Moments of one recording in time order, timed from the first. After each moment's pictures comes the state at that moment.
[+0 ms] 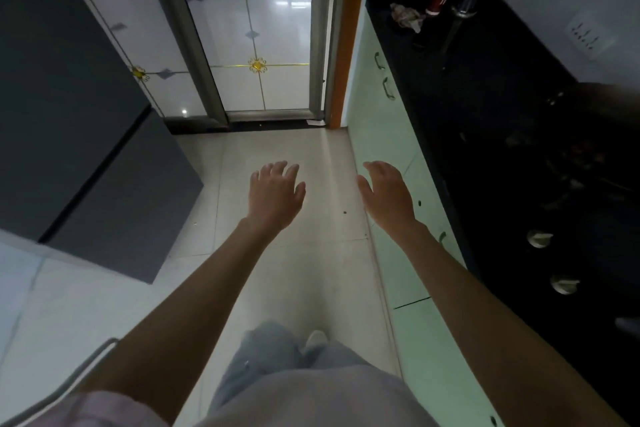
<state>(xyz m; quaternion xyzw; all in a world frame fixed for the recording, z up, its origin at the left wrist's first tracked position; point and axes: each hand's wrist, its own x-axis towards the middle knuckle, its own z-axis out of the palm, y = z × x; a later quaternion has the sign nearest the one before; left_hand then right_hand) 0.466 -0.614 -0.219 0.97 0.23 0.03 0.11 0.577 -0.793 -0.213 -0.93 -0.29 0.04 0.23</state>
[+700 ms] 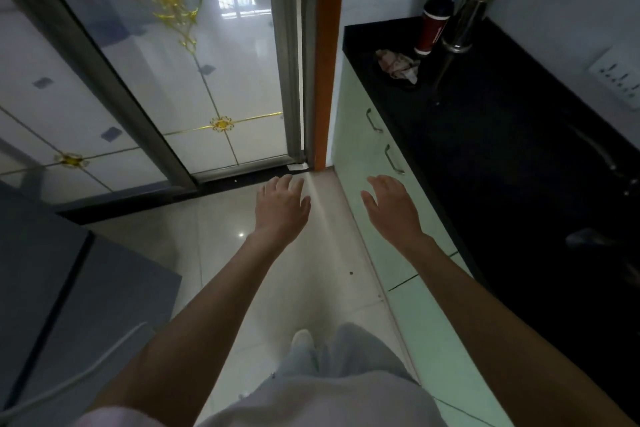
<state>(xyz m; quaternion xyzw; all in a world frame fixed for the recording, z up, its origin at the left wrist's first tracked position) 0.772 -0.408 -0.233 0.98 0.14 -0.01 0.11 0.851 -0.607 -0.240 -0.95 -0.22 0.03 0.20</state>
